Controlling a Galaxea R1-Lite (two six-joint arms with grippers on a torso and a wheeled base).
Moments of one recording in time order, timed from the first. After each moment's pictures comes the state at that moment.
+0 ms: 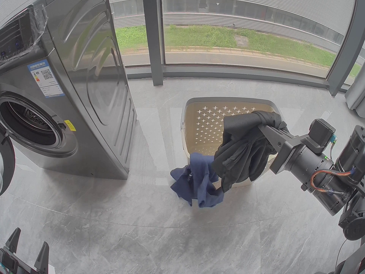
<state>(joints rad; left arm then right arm) 0.00 0.02 -0.02 0.01 0.00 -0.03 0.73 1.55 -0.47 -1.26 -0.23 0.17</state>
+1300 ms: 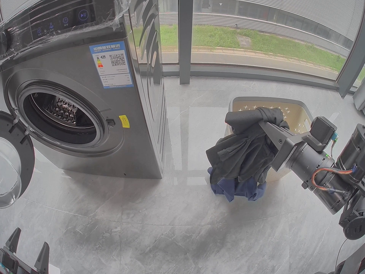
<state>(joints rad) -0.01 0.02 -0.02 0.01 0.00 -0.02 0.73 1.54 -0.47 -1.27 -0.22 0.17</state>
